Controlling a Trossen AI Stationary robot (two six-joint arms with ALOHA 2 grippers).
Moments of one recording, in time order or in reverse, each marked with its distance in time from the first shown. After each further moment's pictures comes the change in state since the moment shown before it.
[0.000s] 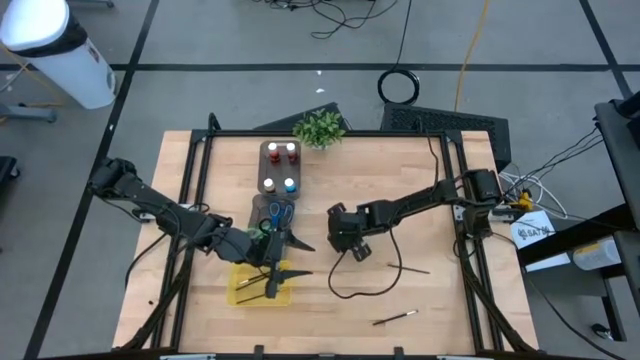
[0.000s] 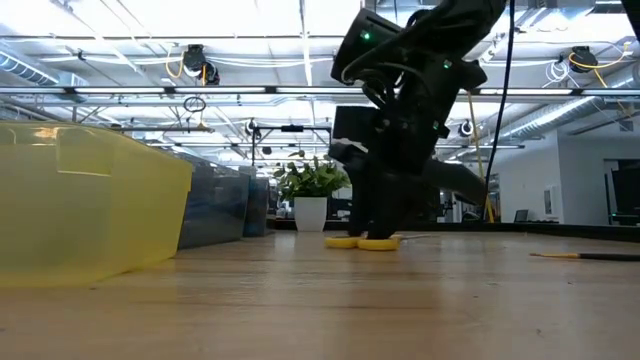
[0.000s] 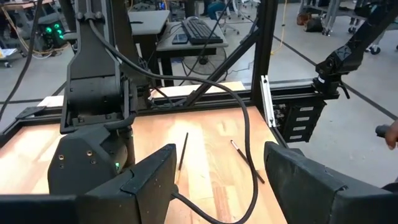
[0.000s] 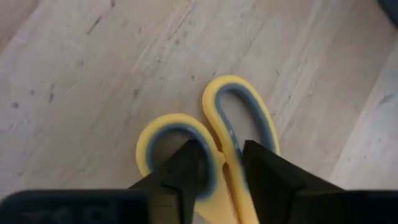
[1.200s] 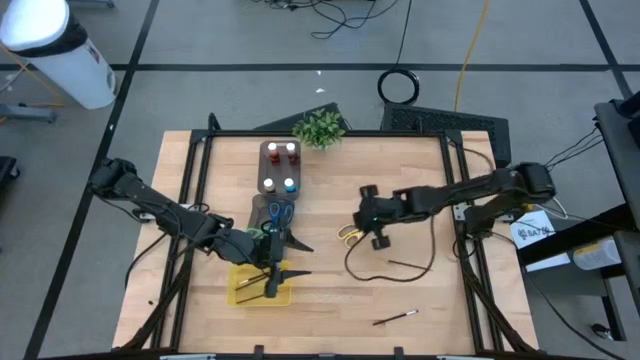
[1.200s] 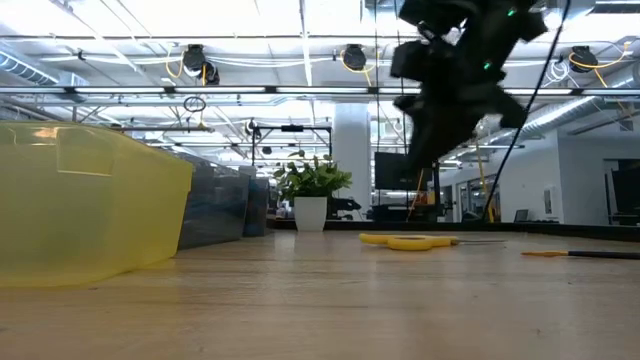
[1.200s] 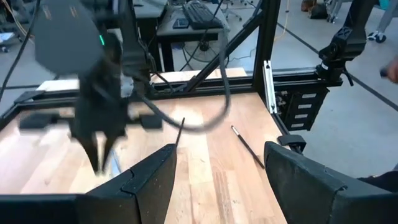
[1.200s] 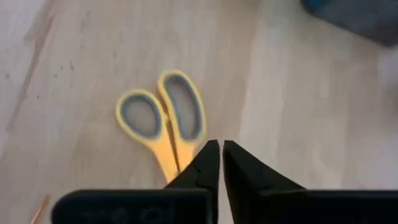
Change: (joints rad) left arm 0.003 0.005 0.000 -0.060 0.000 -0.033; right arm -0.020 -0.421 -0.189 -0.064 0.077 0.295
